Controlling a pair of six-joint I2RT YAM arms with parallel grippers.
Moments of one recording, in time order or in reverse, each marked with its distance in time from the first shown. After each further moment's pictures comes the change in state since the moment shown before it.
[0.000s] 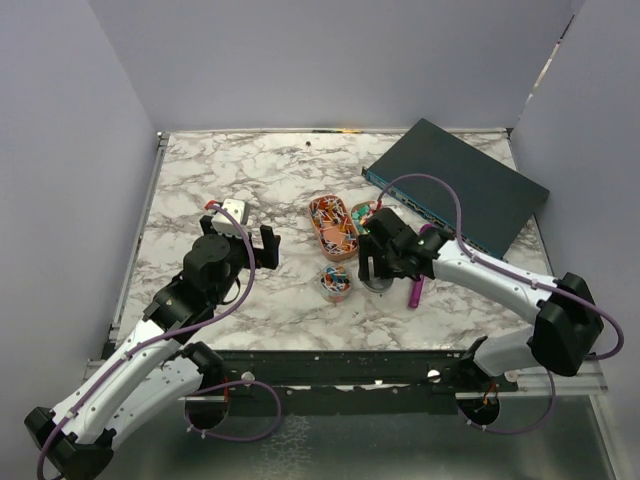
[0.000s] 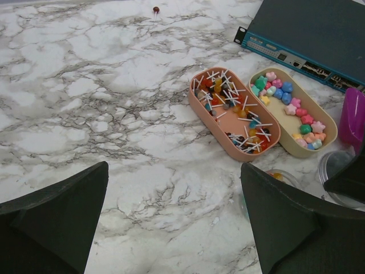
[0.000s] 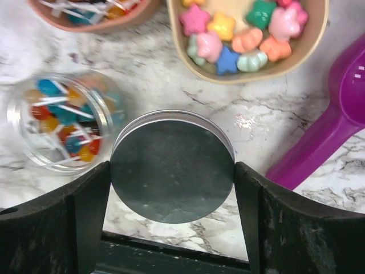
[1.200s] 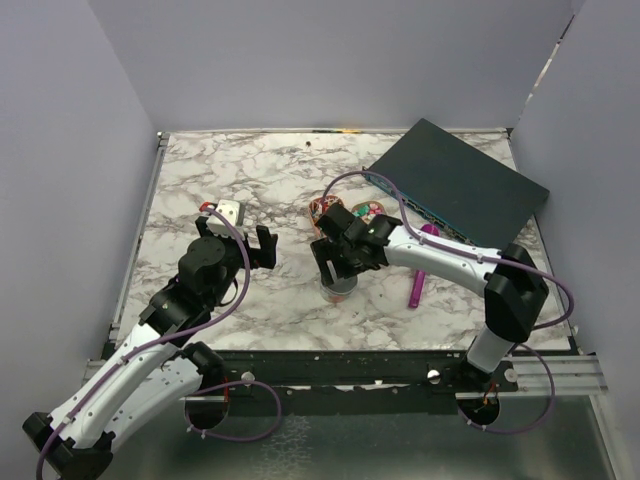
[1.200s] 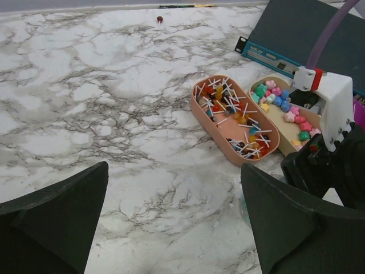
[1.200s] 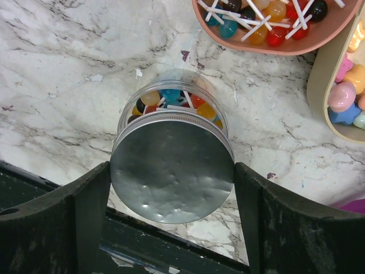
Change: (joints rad) left arm 0.000 -0.031 0.000 0.000 -0.015 0.000; right arm 0.140 0.285 0.343 -0.080 -0.118 -0.119
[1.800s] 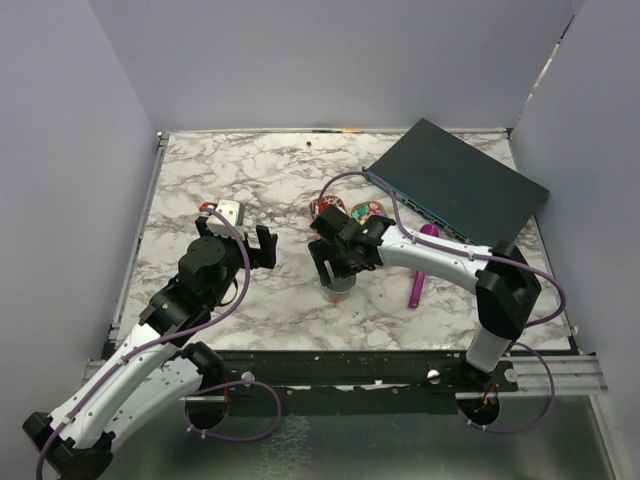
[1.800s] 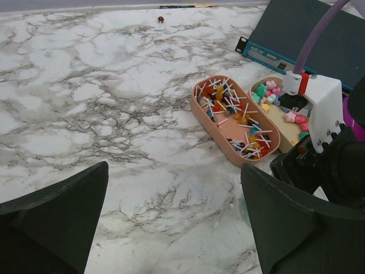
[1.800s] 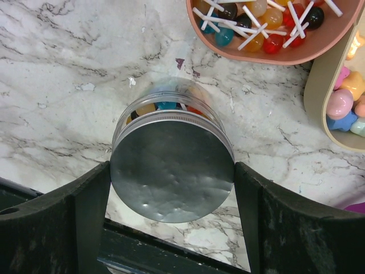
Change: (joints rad) left arm 0.000 0.000 0.000 0.000 -0.002 0.000; right arm 0.011 0.050 0.017 0.003 0.036 0.000
